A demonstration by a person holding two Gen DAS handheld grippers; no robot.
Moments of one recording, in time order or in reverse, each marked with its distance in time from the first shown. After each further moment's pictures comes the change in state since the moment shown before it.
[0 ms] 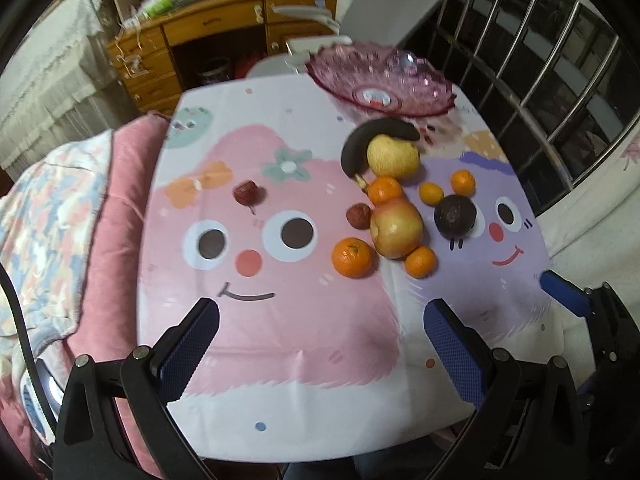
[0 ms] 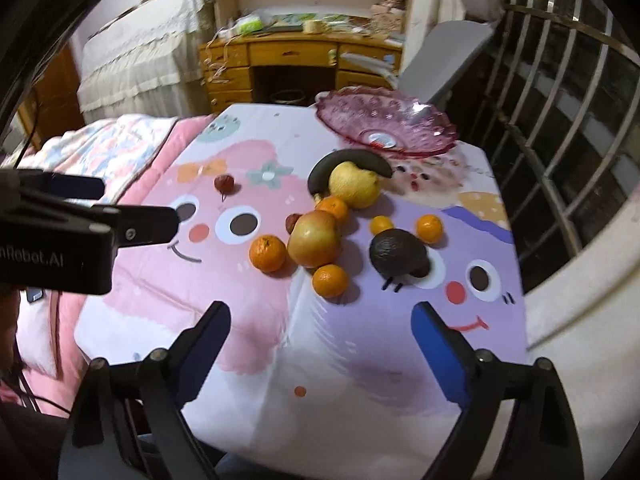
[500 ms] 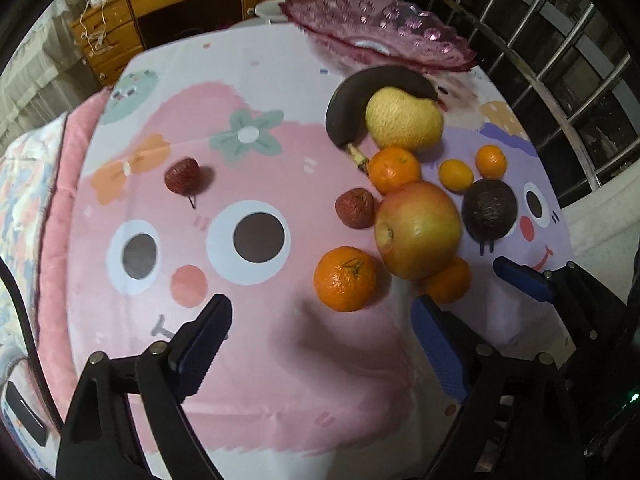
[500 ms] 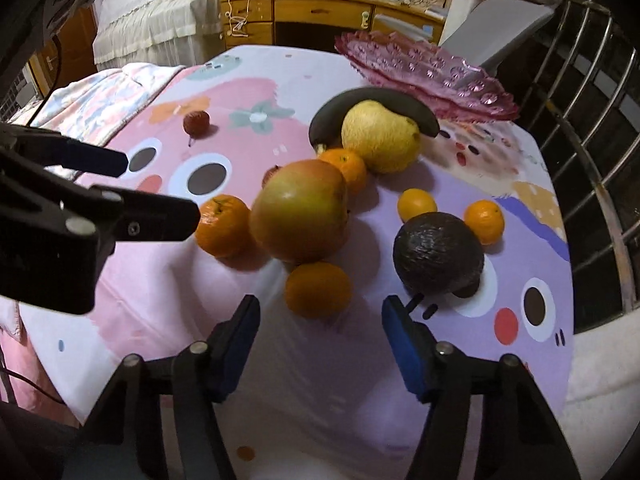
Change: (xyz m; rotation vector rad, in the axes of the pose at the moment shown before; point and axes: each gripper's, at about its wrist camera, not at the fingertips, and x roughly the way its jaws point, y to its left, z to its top) left arm 0.115 -0.003 0.020 0.007 0.101 -0.074; right arm 0.118 -0.009 -0.003 -0.107 0.110 0.036
